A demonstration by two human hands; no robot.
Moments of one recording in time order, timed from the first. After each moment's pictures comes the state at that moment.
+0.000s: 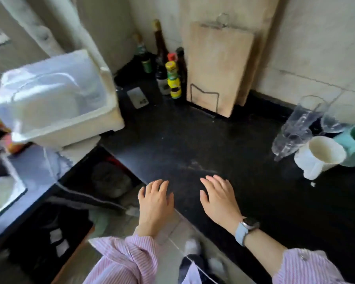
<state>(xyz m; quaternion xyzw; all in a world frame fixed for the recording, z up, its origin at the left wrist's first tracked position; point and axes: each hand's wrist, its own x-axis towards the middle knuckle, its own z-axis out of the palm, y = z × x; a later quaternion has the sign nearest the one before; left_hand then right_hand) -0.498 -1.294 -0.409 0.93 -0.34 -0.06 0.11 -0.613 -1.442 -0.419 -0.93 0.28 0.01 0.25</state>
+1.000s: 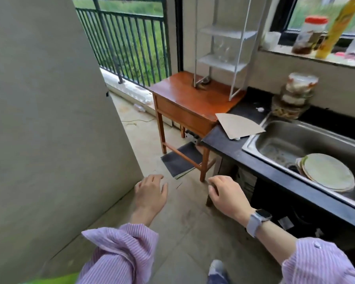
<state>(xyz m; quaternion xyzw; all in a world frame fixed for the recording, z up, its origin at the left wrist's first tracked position) -0.648 -0.490 -0.344 0.88 0.43 0.13 0.13 -0.481 -0.643 -0.317 -0.84 -0.50 0.10 0.19</state>
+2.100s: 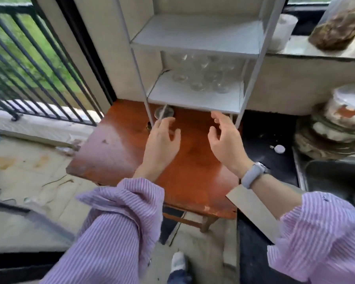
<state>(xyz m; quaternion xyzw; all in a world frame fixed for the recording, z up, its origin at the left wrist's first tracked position) -0.110 -0.036 -0.301 0.91 0.16 0.20 0.32 -0.050 -0.184 -0.304 -0.87 -0.23 -0.04 0.44</state>
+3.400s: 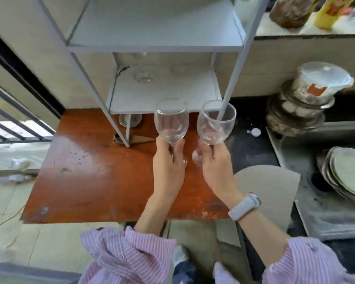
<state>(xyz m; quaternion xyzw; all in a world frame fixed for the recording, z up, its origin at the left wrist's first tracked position) -0.083 -0.056 -0.339 0.80 0.07 0.20 0.55 -0.066 -0.164 -0.332 -0.79 -0.05 -0.03 0.61</state>
